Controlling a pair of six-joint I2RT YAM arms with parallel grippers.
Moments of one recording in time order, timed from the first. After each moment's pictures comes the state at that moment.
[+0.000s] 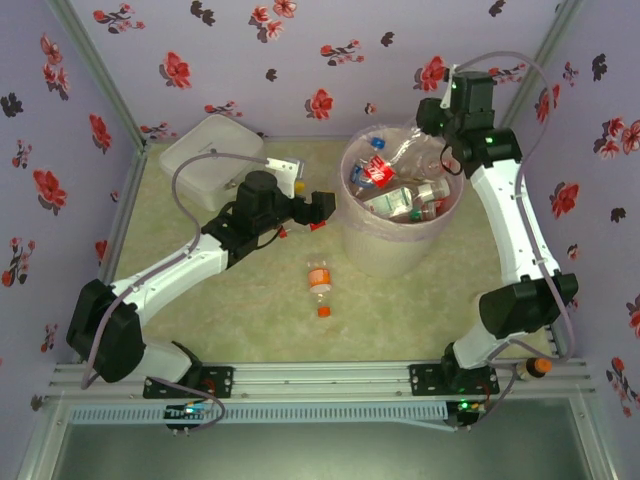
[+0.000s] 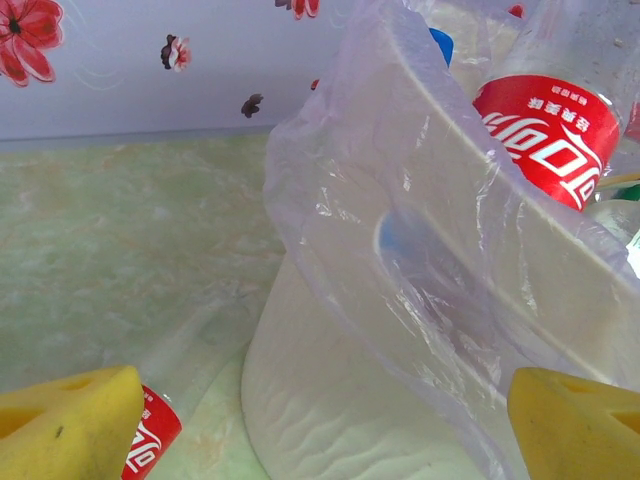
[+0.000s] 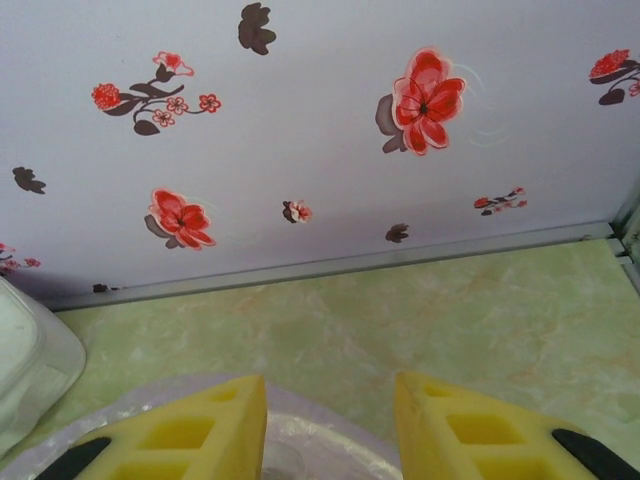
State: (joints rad) left arm -0.70 1.41 1.06 0.05 0.10 -0.38; right arm 0.20 1.61 1.84 -0.70 0.06 0.25
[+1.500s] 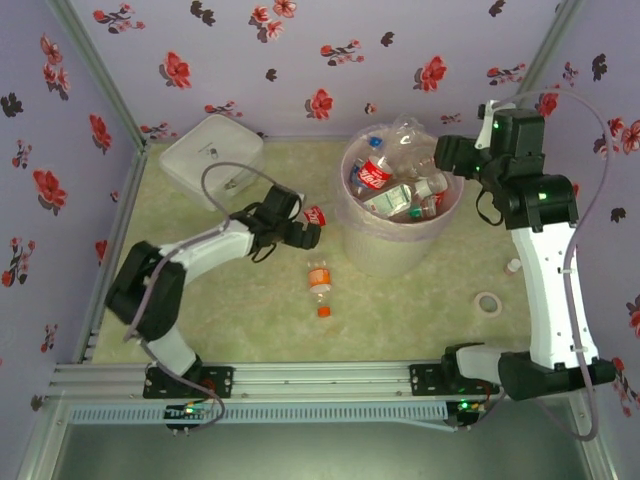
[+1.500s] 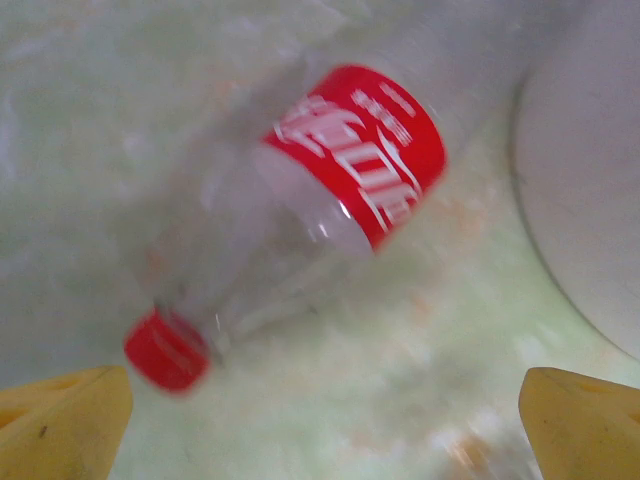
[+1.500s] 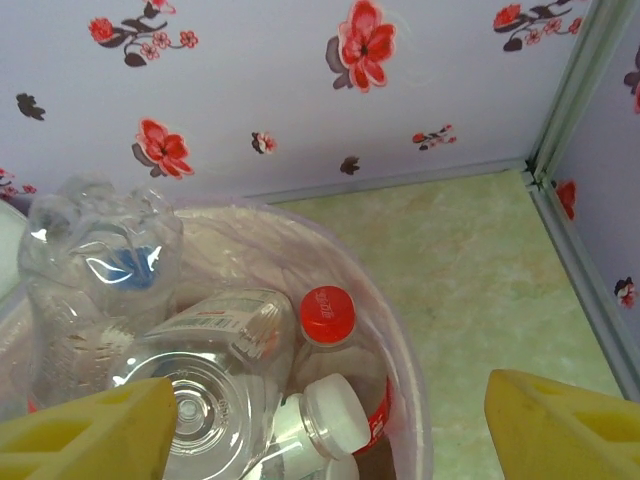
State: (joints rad) left arm -0.65 1.72 1.14 -0.32 -0.09 -0.24; right arm 0.16 1.26 1.75 -1.01 0.07 0.21
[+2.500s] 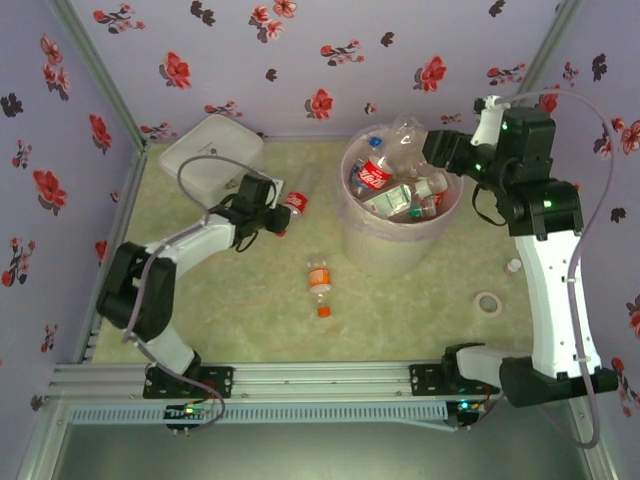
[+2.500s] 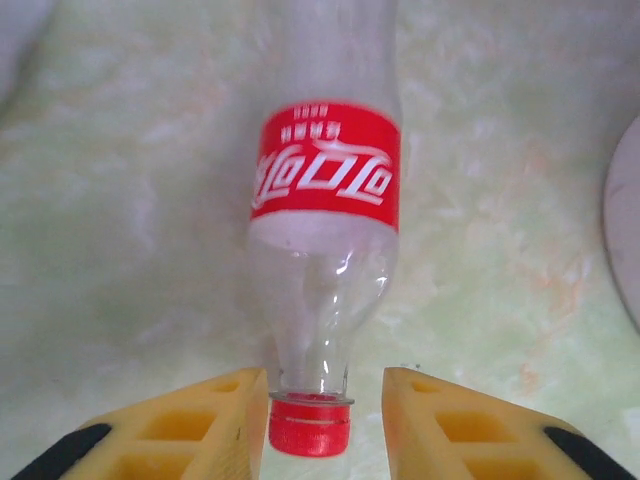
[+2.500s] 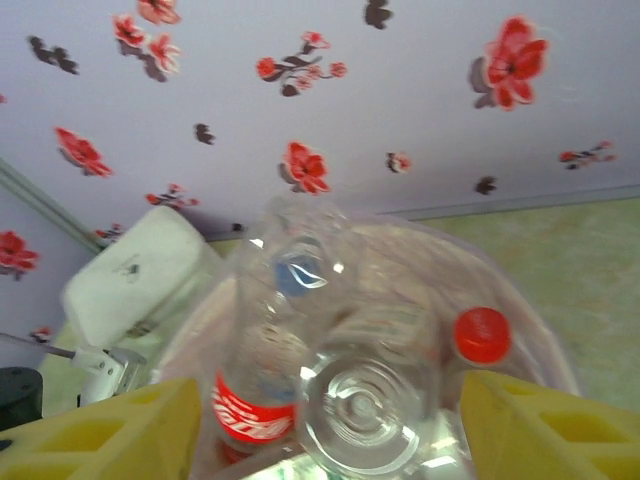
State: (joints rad) left arm -0.50 1.63 1.07 -0.22 -0.02 -0.17; right arm 0.16 1.23 1.74 -0.91 -0.22 0.30
